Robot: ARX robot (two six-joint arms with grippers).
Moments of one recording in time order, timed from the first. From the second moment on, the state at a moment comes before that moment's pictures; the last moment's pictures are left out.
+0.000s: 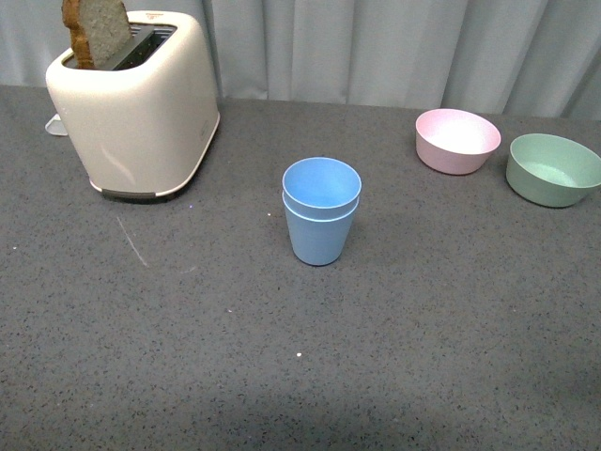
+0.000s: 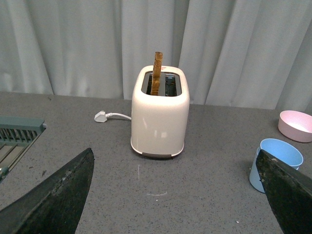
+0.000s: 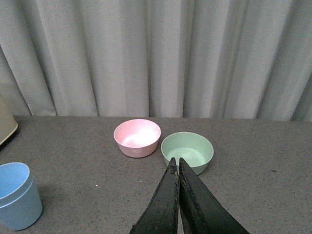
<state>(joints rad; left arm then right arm) 0.00 0.00 0.02 0.00 0.00 -0.01 0.00 0.91 0.04 0.86 0.00 0.00</state>
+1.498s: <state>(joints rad) 0.00 0.00 0.02 0.00 0.00 -0.01 0.00 0.08 0.00 0.05 0.00 0.00</state>
